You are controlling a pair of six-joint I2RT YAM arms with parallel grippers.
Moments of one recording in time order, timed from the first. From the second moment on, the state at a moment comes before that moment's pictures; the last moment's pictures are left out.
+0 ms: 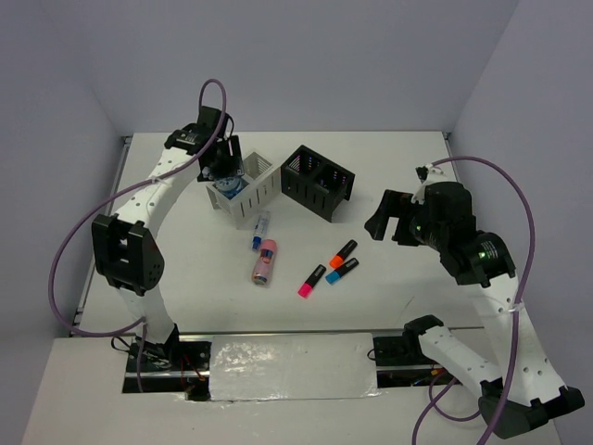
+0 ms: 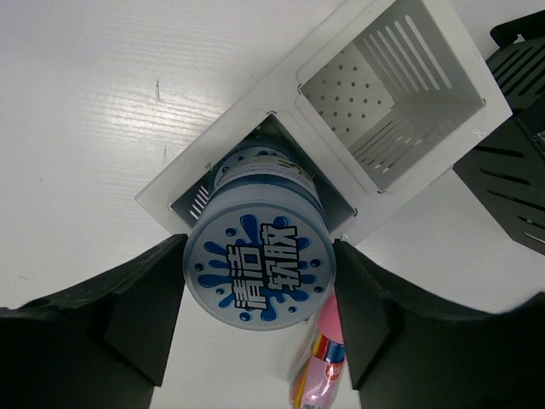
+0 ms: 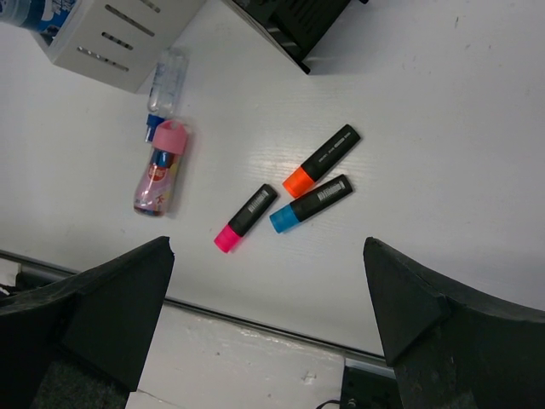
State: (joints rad) left arm -0.28 1.81 1.75 -0.88 -0.16 -0.42; right arm 0.31 0.84 1.17 -0.95 -0.07 0.43
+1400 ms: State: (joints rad) left arm -0.78 1.67 1.07 -0.71 -0.14 -0.59; right arm 0.33 0.84 1.06 -0.93 -0.09 0.47
